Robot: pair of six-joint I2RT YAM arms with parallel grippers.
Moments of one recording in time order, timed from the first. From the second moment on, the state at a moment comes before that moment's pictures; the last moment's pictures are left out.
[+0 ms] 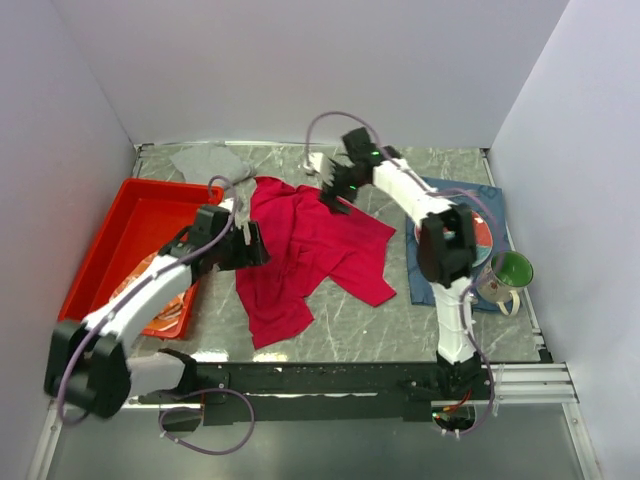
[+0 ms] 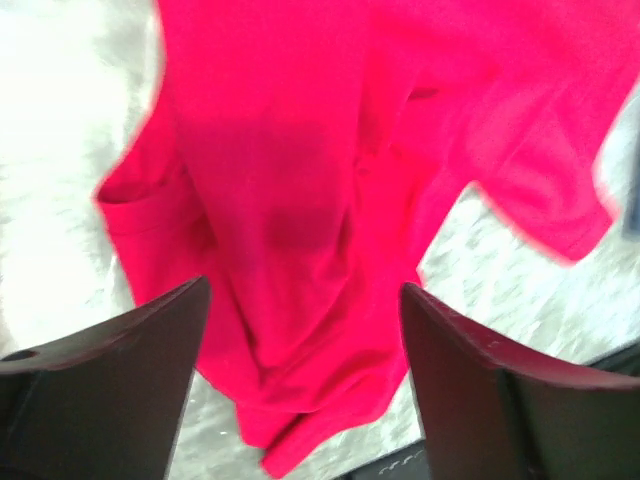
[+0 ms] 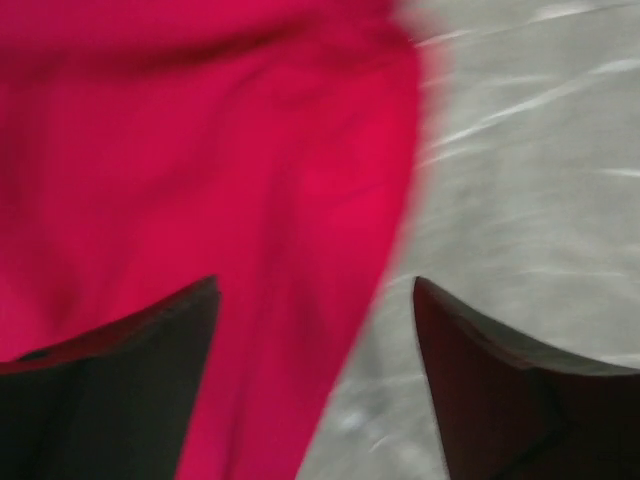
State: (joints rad) left arm -0.37 1.18 0.80 -0.41 0.15 -0.49; right arm 0.44 2.20 1.98 -0.76 -0.40 -0.87
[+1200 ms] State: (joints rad) left arm -0.79 1.62 0.97 -0.68 0.12 -0.35; right arm 0.38 1.83 1.18 -0.95 -0.33 -0.66
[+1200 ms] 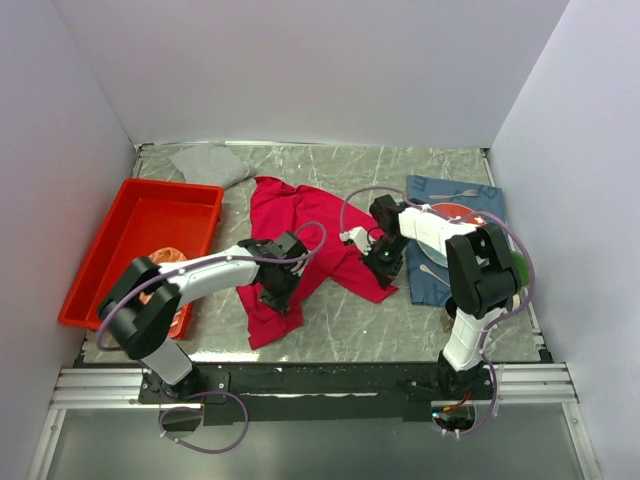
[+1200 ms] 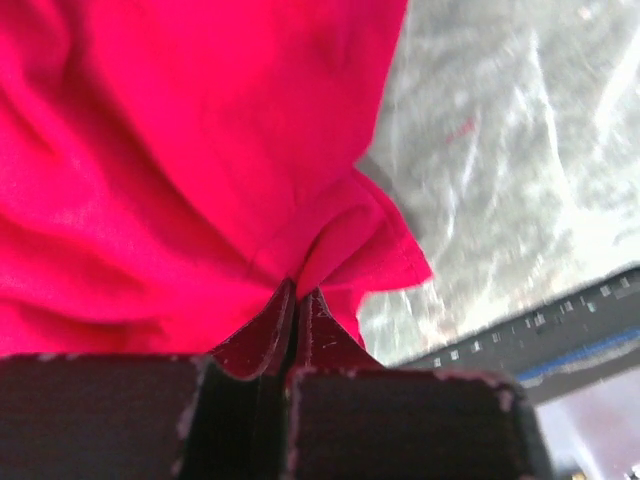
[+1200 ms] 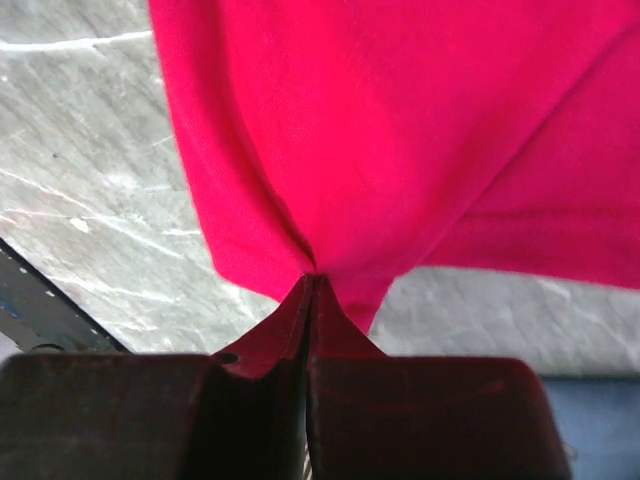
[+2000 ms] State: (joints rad) left arm -0.78 1.22 0.88 -1.09 0.64 -0.36; right arm 0.32 1.41 0.98 -1.39 -0.33 -1.23
